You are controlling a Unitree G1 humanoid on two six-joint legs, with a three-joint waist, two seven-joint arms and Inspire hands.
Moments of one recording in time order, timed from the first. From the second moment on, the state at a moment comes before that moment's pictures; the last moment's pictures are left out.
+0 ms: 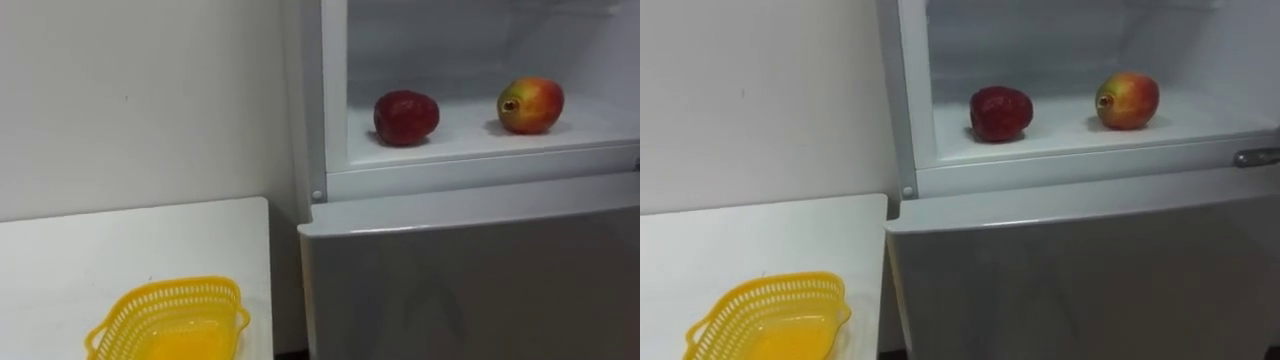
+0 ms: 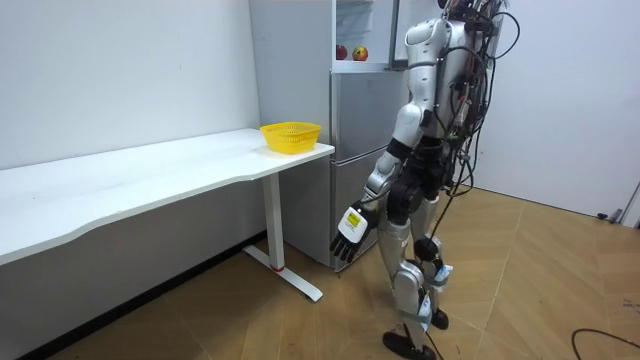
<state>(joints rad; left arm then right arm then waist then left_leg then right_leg) 0.23 0.19 0.04 1.03 0.01 0.02 0.02 0.23 -0.20 -0.14 0.83 -0.11 0.01 -0.19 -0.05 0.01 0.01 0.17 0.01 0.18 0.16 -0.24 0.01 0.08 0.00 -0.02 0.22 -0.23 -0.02</state>
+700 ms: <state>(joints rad) 0.29 0.22 0.01 1.10 0.00 -0.12 0.01 0.36 -0.17 -0.09 -0.27 -0.08 -0.17 -0.33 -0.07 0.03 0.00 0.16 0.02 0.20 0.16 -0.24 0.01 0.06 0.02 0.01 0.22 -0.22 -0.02</state>
